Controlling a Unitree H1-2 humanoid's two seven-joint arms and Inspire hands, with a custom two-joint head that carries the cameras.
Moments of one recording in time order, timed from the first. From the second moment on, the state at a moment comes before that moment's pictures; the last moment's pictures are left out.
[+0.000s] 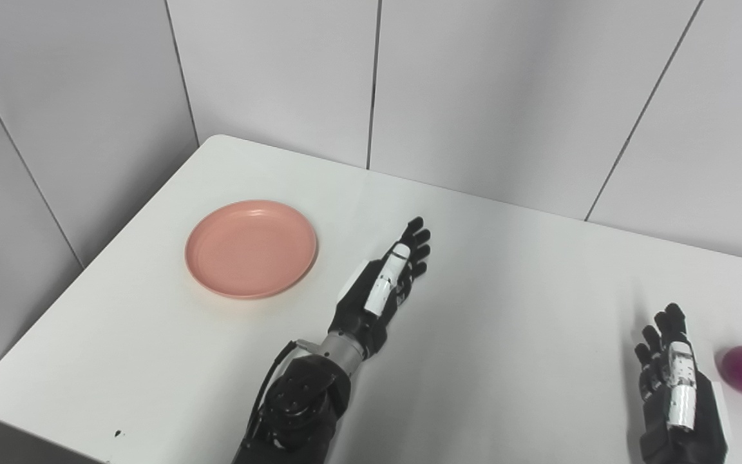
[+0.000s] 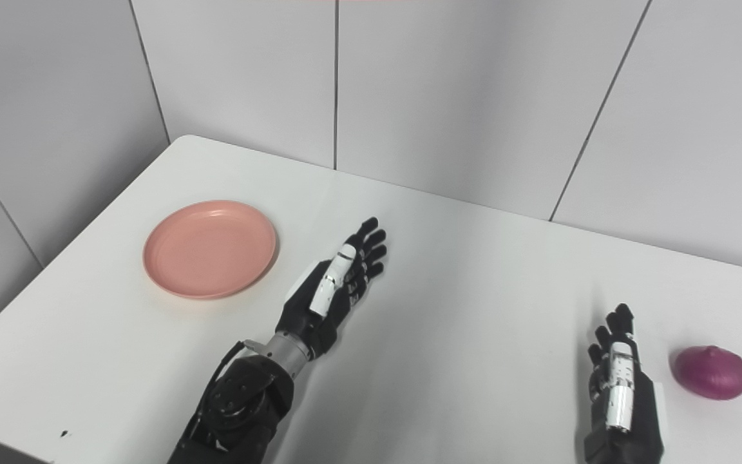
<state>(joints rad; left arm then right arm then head) -0.19 -0.08 -0.04 -0.14 -0.17 0.22 -0.07 -0.08 -0.01 -0.07 -0.26 0.11 0.30 -0.03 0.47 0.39</state>
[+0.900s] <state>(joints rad) -0.34 0.01 0.14 -0.19 -0.22 0.22 -0.04 -0.08 -0.01 -0.07 -0.26 0.10 0.30 -0.03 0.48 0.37</state>
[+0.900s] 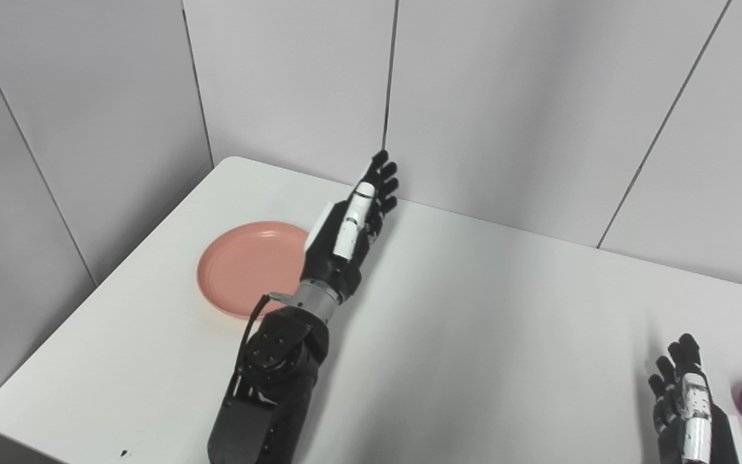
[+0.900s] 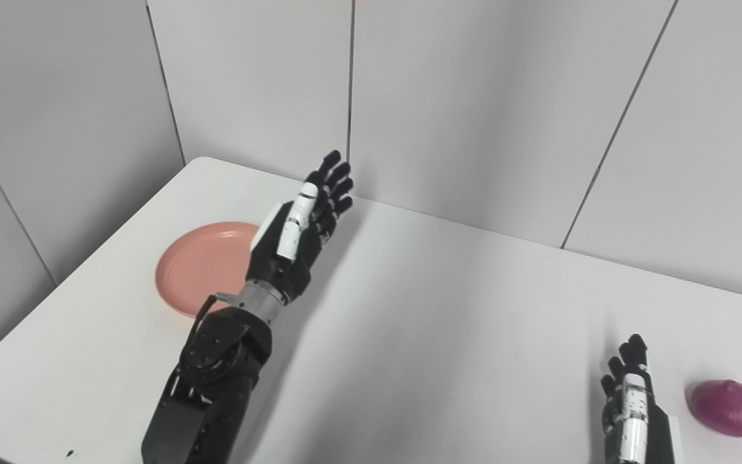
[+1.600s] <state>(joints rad) -0.39 0.11 0.28 -0.16 -0.24 0.18 0.02 -0.08 -0.02 -0.08 -0.23 0.11 0.29 -0.03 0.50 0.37</state>
